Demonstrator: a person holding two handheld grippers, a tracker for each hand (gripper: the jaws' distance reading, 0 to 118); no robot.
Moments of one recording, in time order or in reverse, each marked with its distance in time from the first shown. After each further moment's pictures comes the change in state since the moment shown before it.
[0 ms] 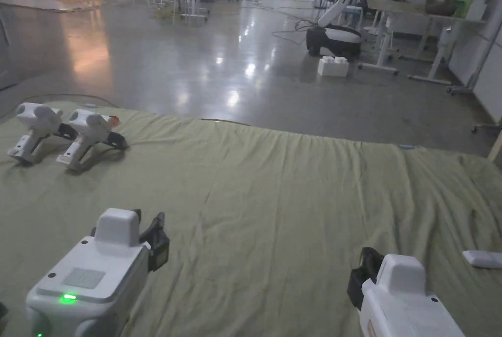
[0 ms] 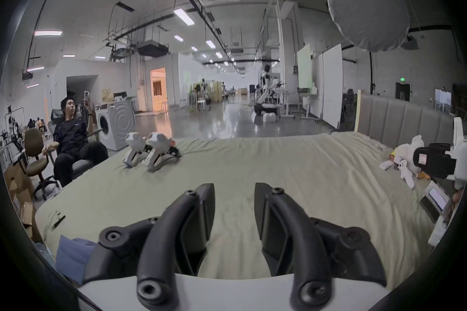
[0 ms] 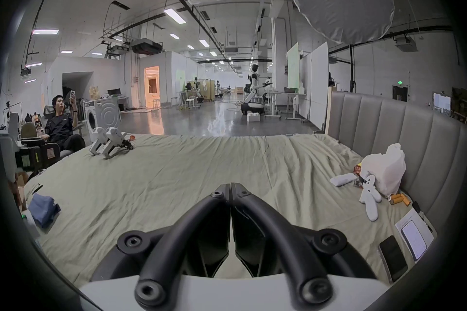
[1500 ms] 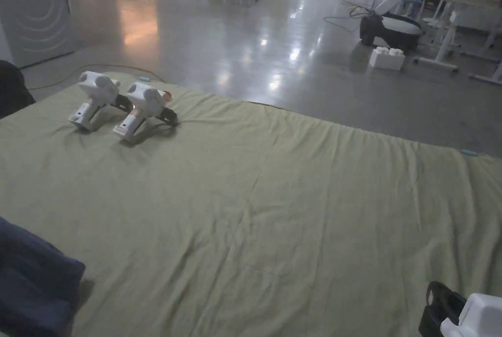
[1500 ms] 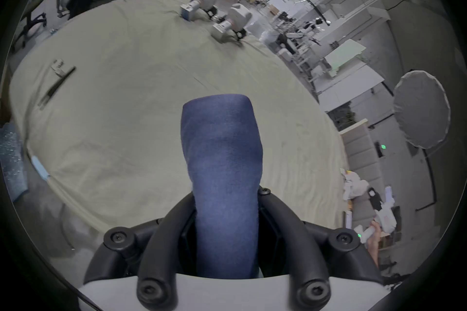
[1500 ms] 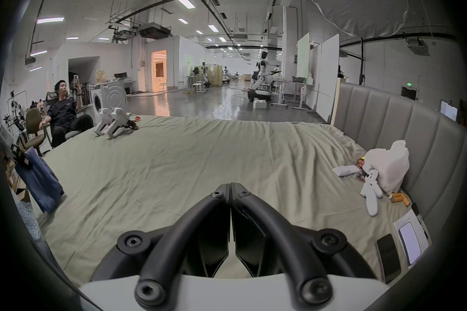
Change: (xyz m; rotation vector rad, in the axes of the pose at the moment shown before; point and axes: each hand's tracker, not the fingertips) left arm -0.401 -0.036 0.037 -0.697 -0.156 0.671; right arm 0.015 -0.016 0.001 -0.107 0.039 0.050
